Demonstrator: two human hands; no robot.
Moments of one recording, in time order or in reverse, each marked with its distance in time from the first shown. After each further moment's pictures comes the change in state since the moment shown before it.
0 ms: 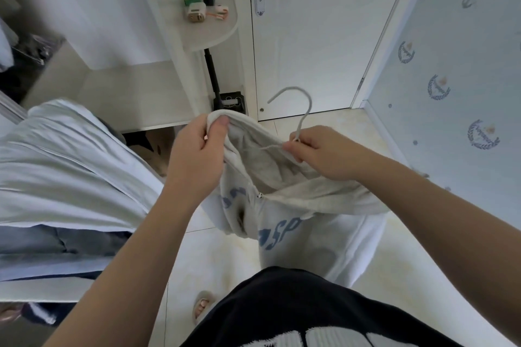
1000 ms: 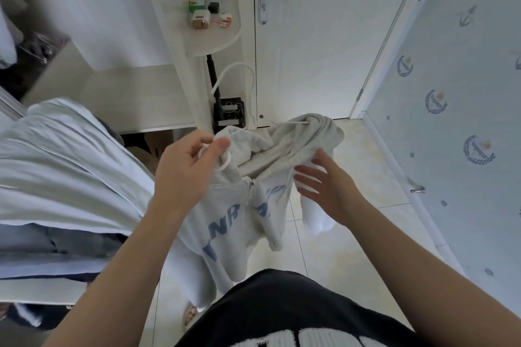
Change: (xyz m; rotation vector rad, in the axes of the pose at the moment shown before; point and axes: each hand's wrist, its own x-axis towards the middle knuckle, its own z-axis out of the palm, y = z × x) left_hand -0.003 -0.031 -0.003 0.020 0.032 0.041; right_hand -0.007 0.080 0.066 1.394 0.248 0.543
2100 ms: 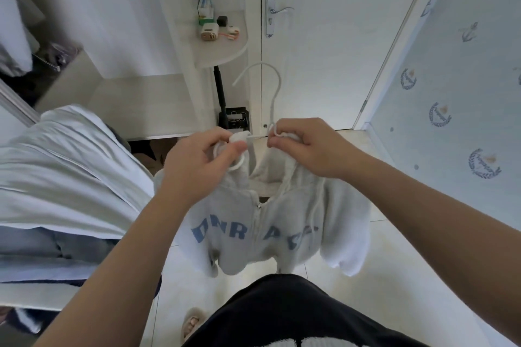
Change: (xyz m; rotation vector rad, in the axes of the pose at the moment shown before) left_hand 0.020 0.017 -0.010 0.159 -0.097 0.227; right_hand -0.039 -0.096 0.089 -1.228 -0.296 -0.829
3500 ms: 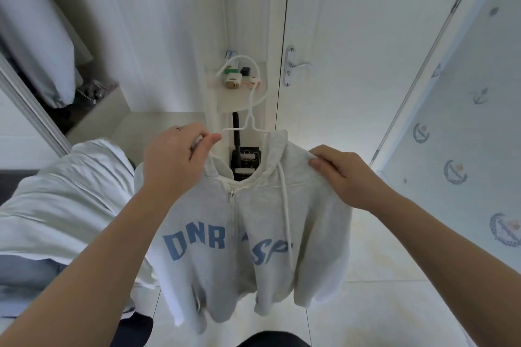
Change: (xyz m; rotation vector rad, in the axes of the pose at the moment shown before) left_hand 0.067 -0.024 -0.055 0.398 0.297 0.154; right_hand 0.030 0.048 -0.038 -0.141 0.115 -0.064
